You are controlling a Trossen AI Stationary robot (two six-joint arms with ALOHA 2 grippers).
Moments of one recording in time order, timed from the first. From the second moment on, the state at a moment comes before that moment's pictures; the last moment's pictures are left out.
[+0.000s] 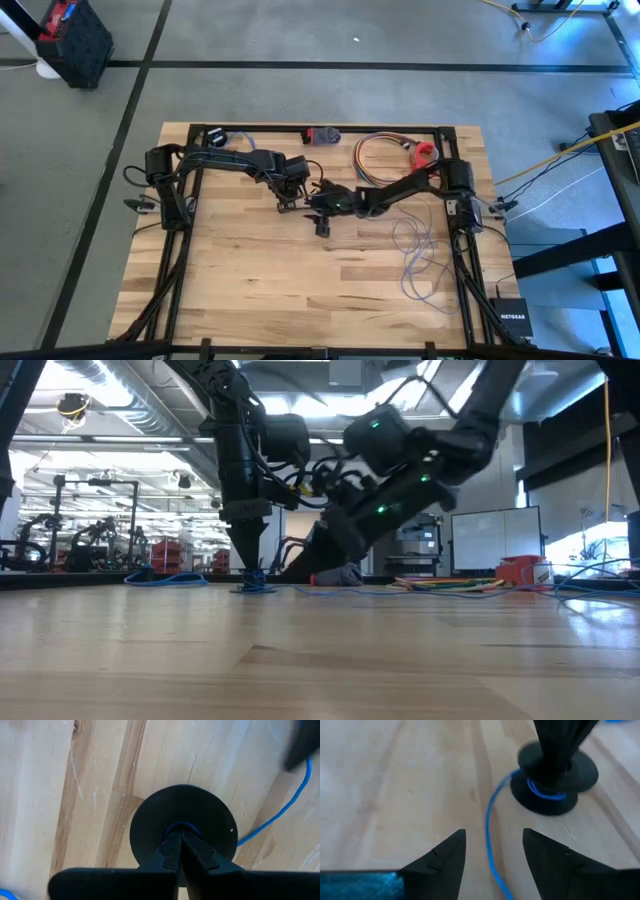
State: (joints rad) left arm 0.28 1.79 1.17 -0.72 -0.14 0.01; right arm -0.06 2.03 0.97 0.52 0.03 -0.03
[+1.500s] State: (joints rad) left arm 0.28 1.79 1.17 -0.72 -0.14 -0.01; right arm 0.45 1.31 0.54 -0.15 0.49 0.28
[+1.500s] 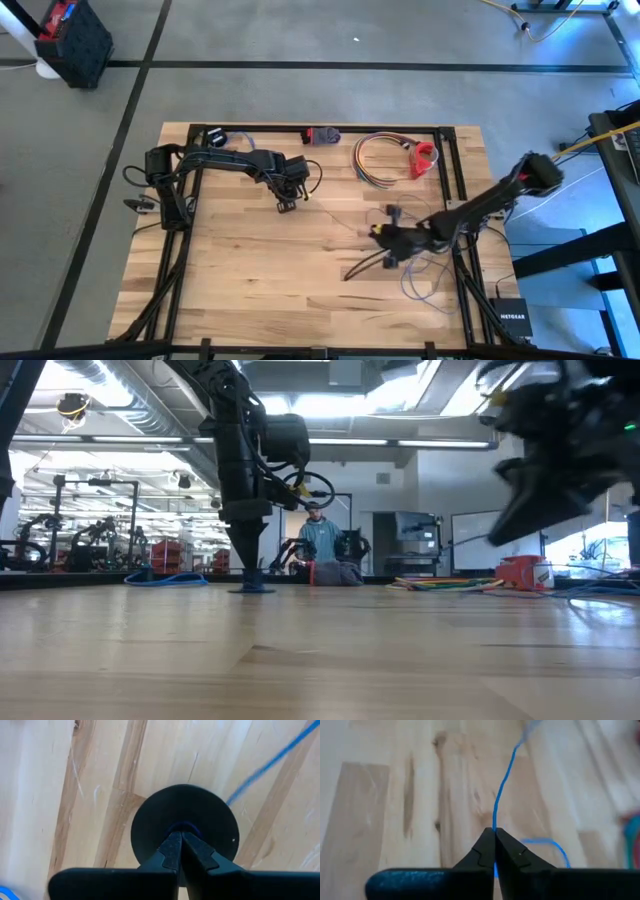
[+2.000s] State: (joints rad) left arm 0.28 1.79 1.17 -0.72 -0.14 -0.02; right arm 0.64 1.06 0.53 -0.68 0.66 0.72
